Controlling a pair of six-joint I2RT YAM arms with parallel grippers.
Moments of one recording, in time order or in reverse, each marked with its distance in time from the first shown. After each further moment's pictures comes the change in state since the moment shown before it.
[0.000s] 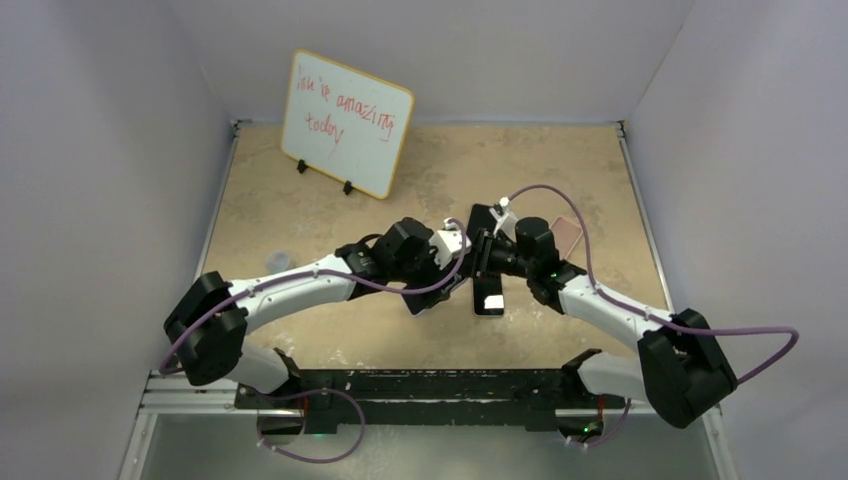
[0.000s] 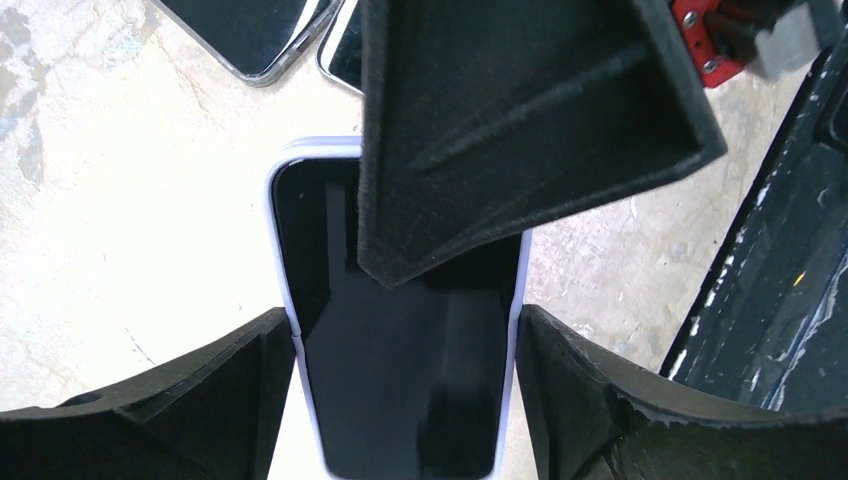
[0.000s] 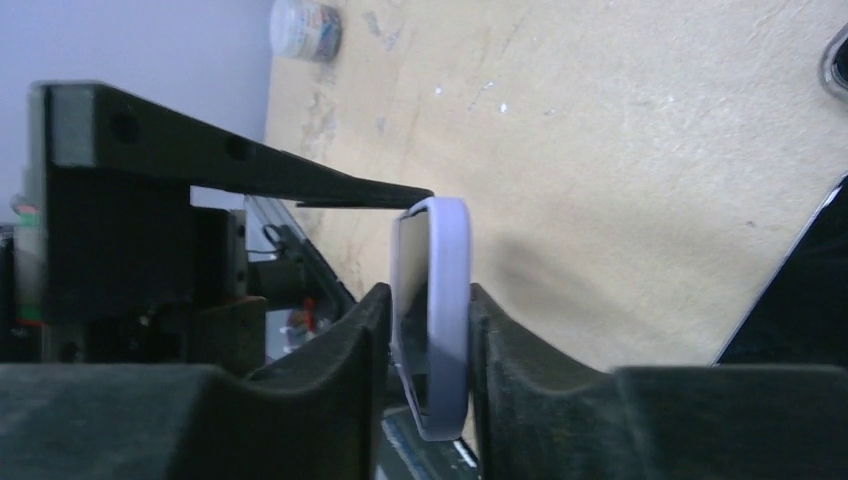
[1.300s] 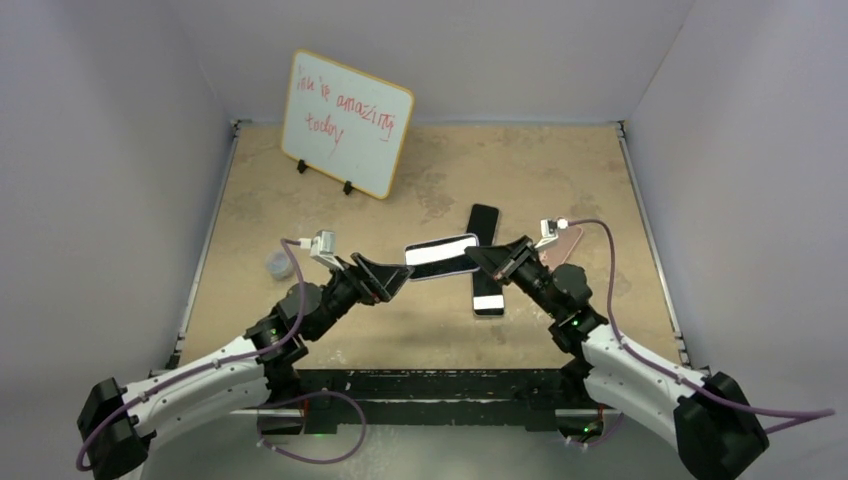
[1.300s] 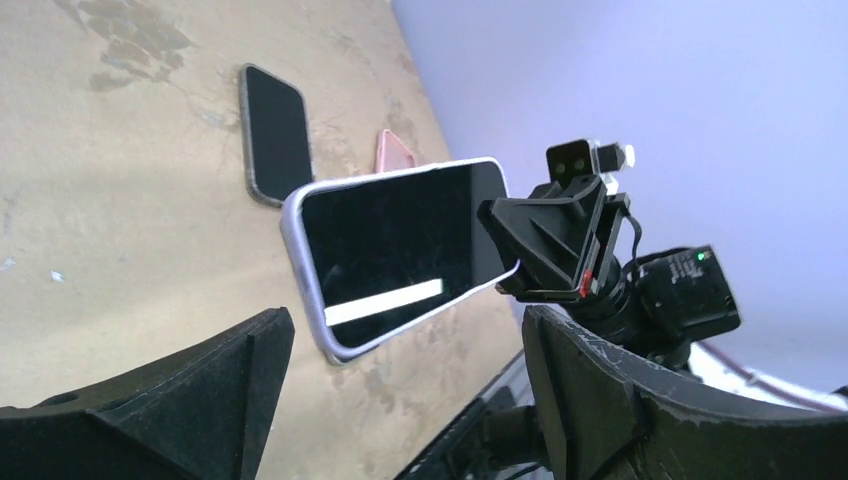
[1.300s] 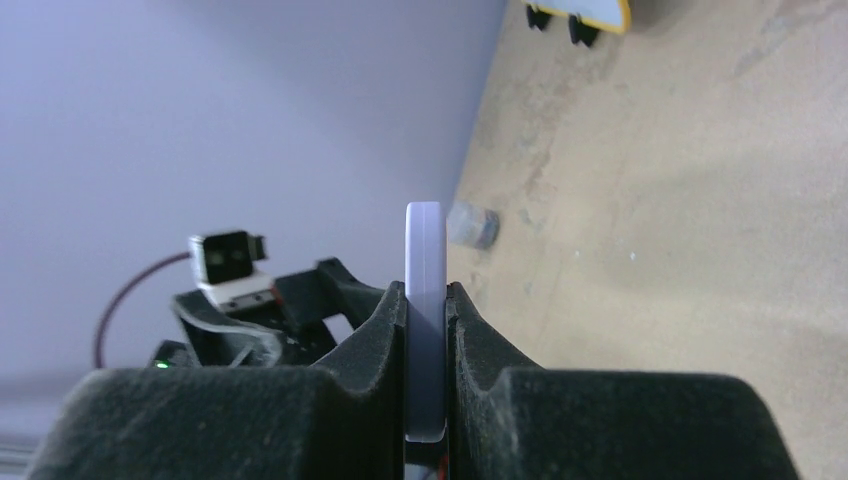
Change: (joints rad) left arm -0.014 -0.807 -0.612 0.492 -0.403 -0.974; right arm 0.064 -0.348 -0.297 0.438 0.338 0.367
